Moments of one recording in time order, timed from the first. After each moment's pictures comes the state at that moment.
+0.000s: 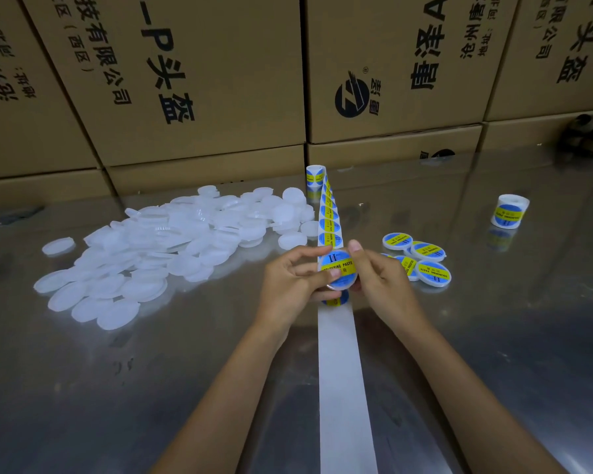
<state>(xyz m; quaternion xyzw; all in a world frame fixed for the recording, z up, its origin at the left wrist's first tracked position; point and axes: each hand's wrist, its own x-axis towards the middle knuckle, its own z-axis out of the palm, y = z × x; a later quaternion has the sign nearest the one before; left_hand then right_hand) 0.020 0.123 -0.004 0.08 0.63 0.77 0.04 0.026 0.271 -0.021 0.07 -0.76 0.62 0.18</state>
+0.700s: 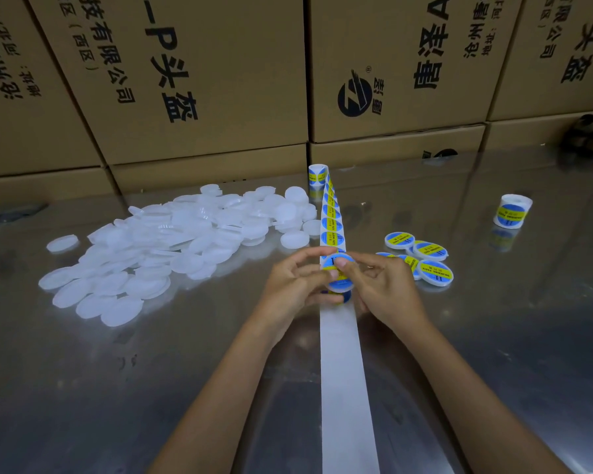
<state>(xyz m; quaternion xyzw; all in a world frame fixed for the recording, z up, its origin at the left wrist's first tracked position) 0.017 0.115 -0.007 0.11 0.63 0.76 0.11 0.026 0.273 -0.027 0.08 -0.78 0.59 0.20</state>
